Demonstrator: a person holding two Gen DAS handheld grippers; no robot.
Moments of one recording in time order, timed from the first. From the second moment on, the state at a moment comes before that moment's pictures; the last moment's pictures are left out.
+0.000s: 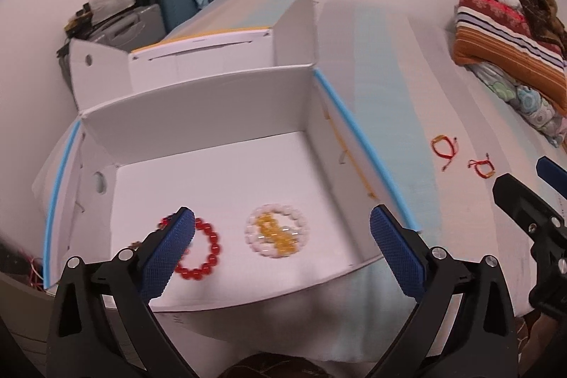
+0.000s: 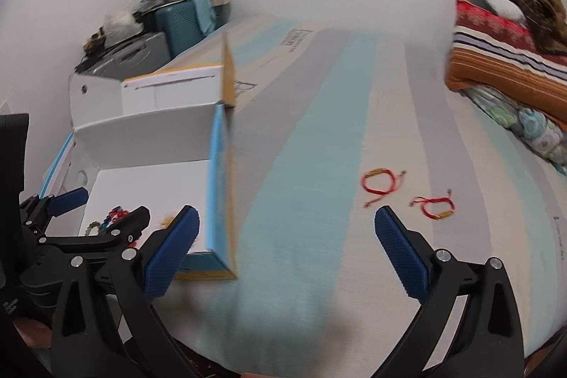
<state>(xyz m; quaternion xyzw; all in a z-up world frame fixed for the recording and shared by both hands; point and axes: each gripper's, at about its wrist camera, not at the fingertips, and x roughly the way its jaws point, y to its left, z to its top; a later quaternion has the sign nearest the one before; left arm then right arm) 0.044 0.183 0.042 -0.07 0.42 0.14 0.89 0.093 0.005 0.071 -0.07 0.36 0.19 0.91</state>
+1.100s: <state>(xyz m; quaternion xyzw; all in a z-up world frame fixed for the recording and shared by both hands) 0.180 0.028 0.015 -0.05 0.42 0.08 0.90 0.196 -0.194 0.024 0.04 0.39 0.10 0.91</state>
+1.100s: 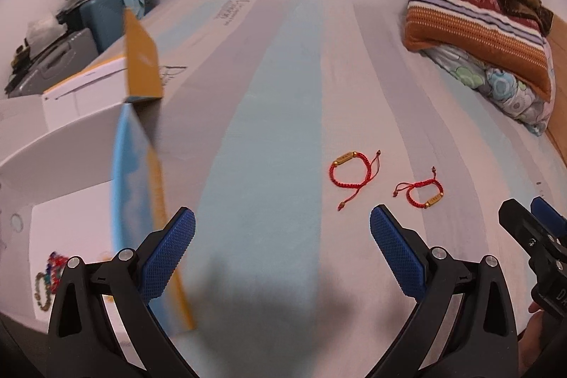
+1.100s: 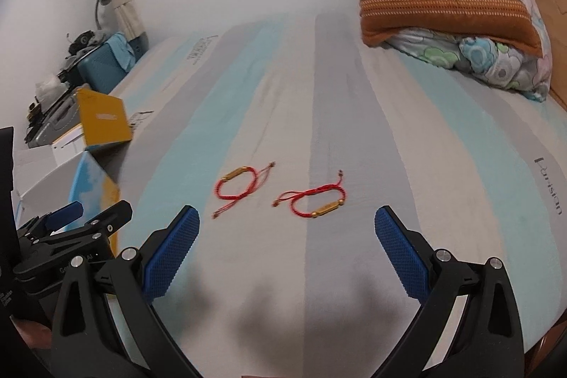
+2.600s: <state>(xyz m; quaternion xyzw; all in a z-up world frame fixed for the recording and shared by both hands) 0.335 -0.008 -0.109 -0.03 0.50 0.05 0.86 0.306 -0.216 -0.107 0.09 0.52 0.06 0.85</state>
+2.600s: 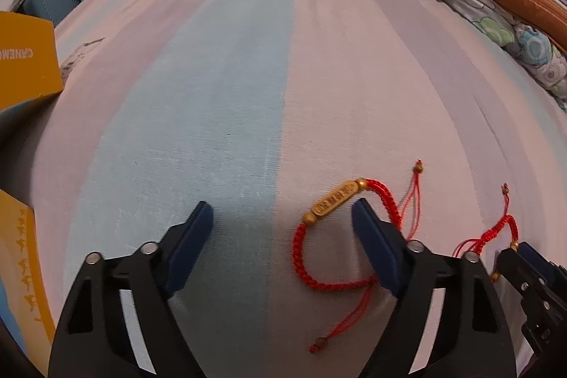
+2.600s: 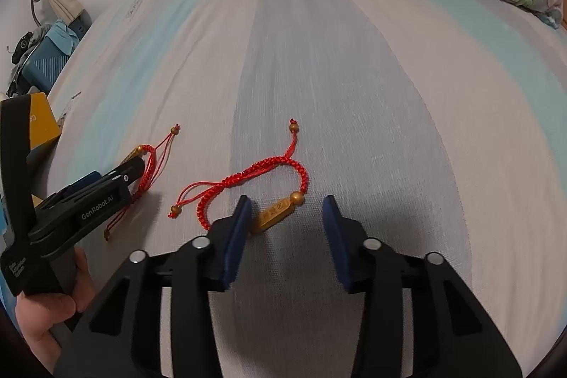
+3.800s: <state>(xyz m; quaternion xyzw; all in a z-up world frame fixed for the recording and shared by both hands) 0.303 -0.010 -0.078 -0.04 0.50 0.01 0.86 0.298 -0.220 -0.100 0.10 0.51 0.06 0.85</state>
